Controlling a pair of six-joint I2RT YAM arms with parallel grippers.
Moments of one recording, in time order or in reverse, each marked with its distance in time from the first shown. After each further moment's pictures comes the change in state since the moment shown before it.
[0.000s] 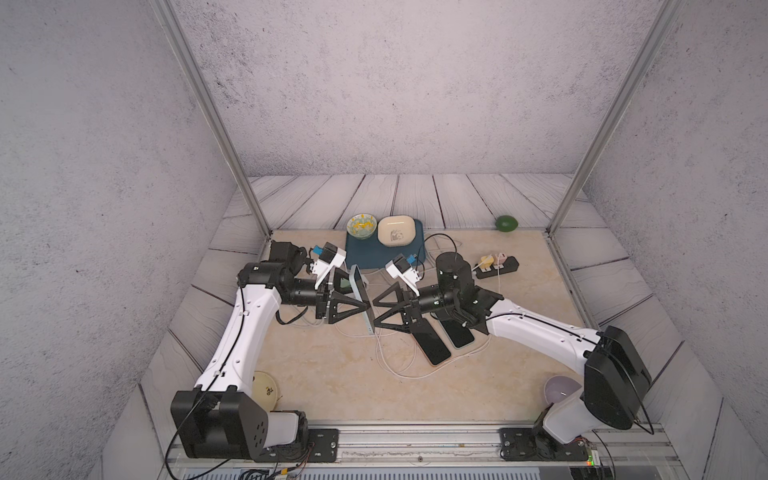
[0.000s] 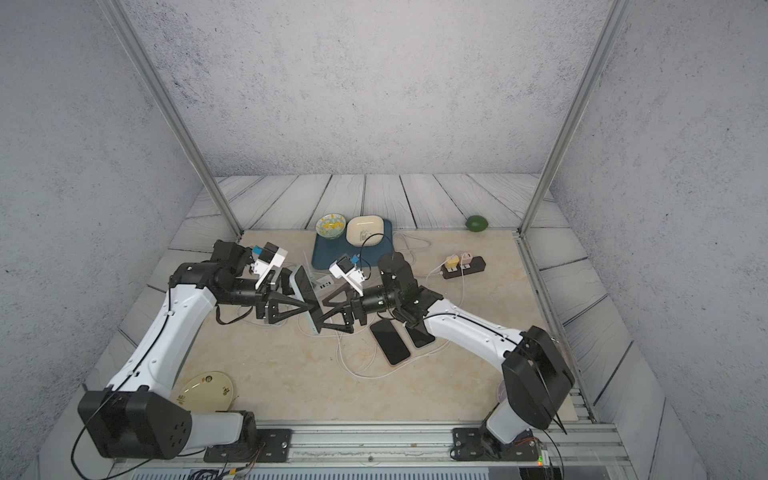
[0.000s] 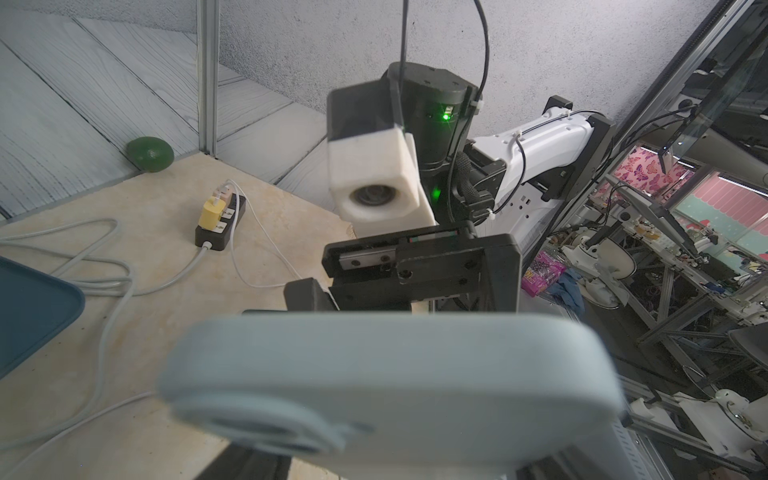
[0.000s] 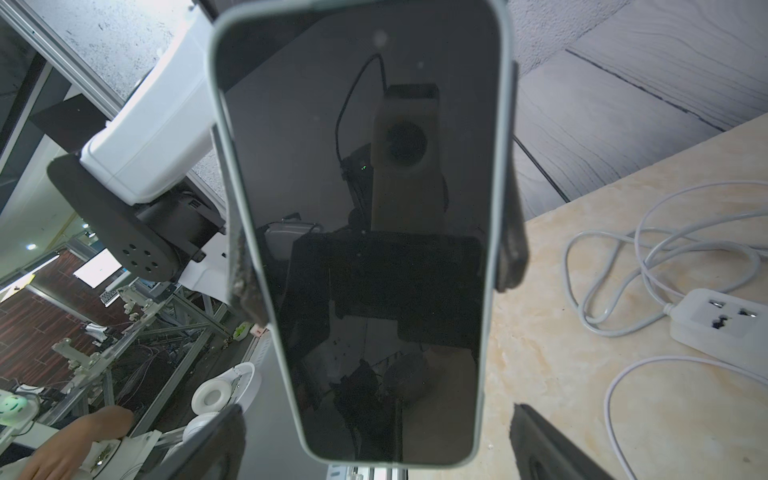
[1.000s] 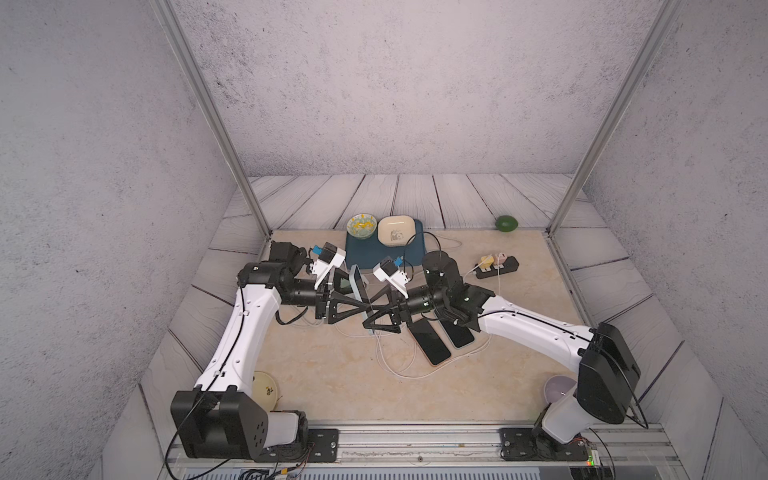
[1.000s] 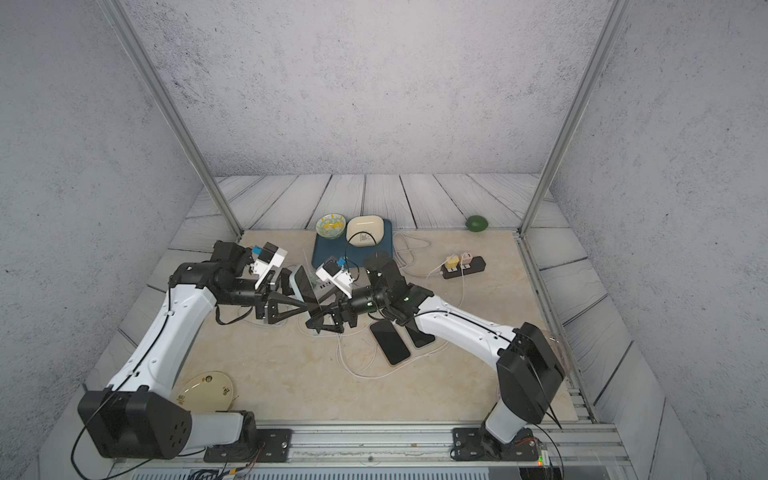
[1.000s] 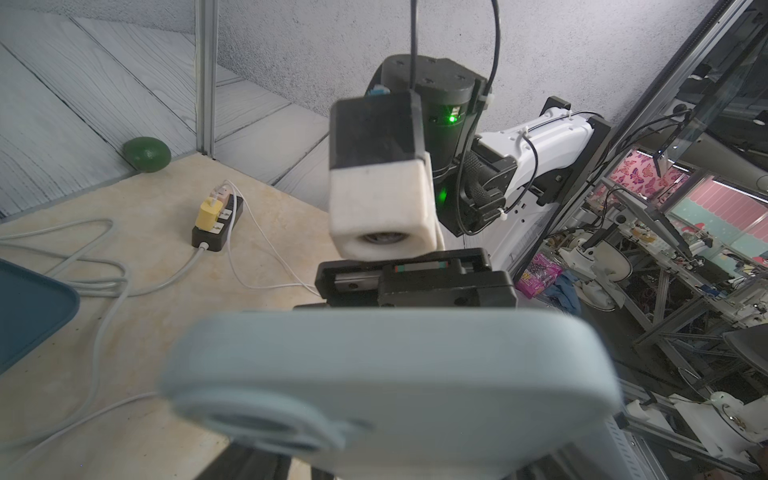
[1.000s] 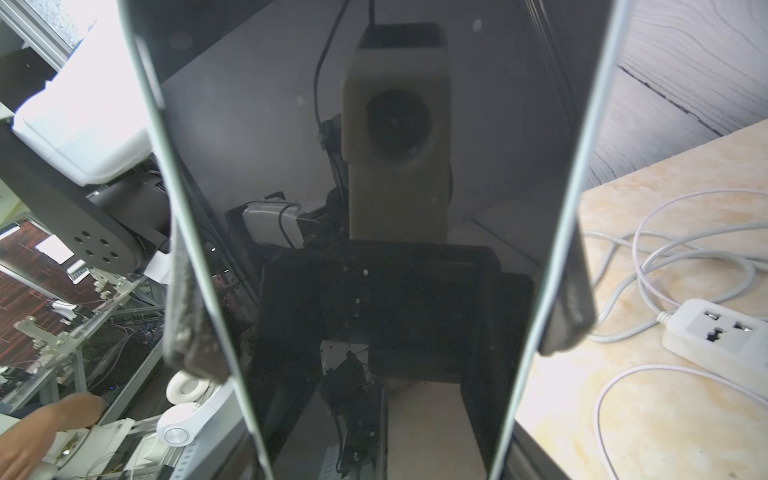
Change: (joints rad) left arm 0.000 0.000 0.000 -0.012 0.008 0.002; right arm 0.047 0.048 0.093 -0.115 0.063 -0.079
